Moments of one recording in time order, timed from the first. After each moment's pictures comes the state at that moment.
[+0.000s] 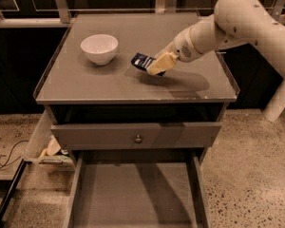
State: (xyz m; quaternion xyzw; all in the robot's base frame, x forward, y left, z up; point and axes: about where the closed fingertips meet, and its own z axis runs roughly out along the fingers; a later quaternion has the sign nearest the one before) arm 0.691 -0.082 0.874 -0.46 0.78 0.18 0.38
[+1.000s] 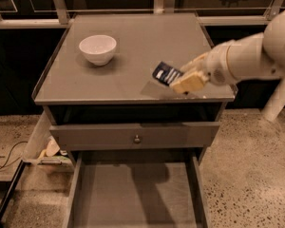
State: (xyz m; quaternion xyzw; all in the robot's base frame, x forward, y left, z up) arm 0.587 -0.140 0.896 -0.43 0.79 0.11 0.43
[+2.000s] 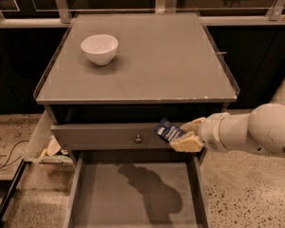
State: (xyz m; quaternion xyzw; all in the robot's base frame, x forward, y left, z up) arm 0.502 -0.150 0.746 -0.39 0.83 0.11 0.39
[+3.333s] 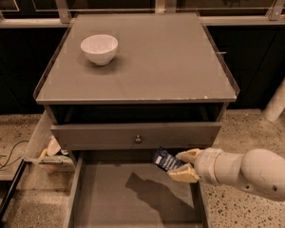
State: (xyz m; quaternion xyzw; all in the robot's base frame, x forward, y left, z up) arm 0.469 -0.145 0.643 -0.42 0.80 0.14 0.41
